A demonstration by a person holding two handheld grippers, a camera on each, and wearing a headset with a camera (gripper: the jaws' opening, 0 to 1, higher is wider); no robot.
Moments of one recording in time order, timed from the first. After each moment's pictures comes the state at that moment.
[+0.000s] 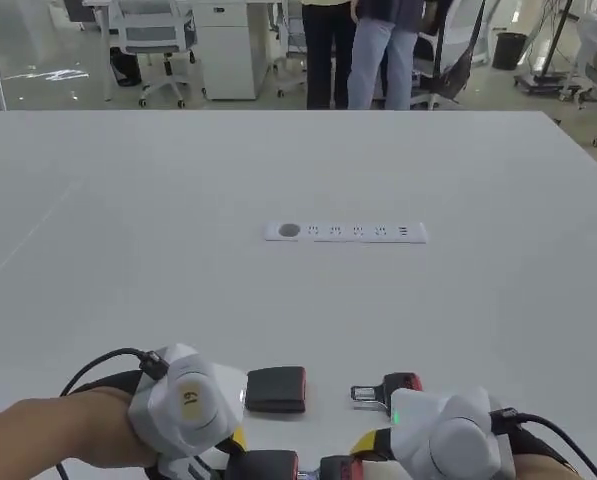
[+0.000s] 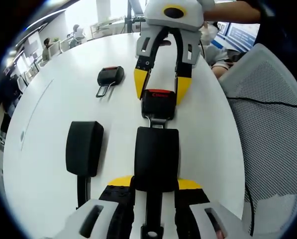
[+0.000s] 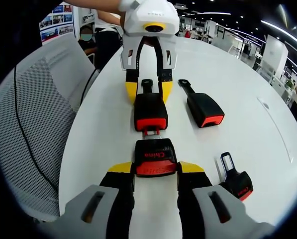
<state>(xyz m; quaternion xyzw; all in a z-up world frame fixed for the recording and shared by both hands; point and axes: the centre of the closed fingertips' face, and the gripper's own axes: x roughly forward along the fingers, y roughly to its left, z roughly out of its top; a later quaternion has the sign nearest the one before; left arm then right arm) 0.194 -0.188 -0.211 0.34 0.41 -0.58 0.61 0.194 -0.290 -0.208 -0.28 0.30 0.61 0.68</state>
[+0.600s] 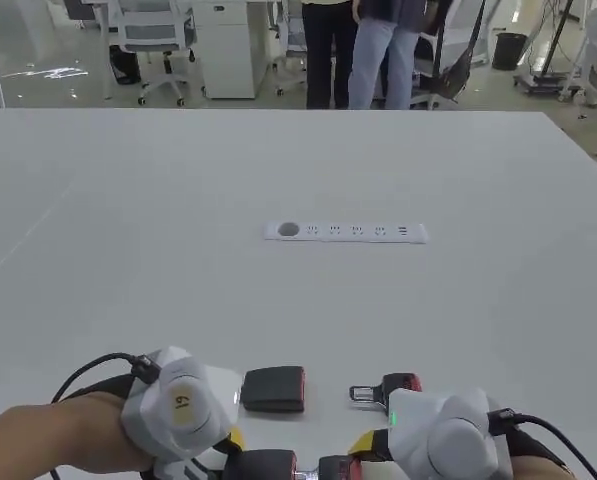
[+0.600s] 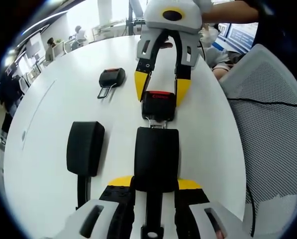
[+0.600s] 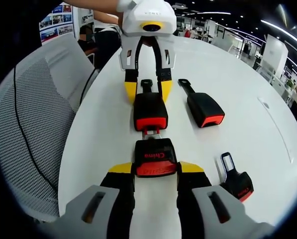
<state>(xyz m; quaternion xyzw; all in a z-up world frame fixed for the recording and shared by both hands) 0.193 -0.189 -0.210 0.34 0.40 -0.58 0.62 0.197 -0.287 -0.209 -0.28 0.30 0.61 0.68</state>
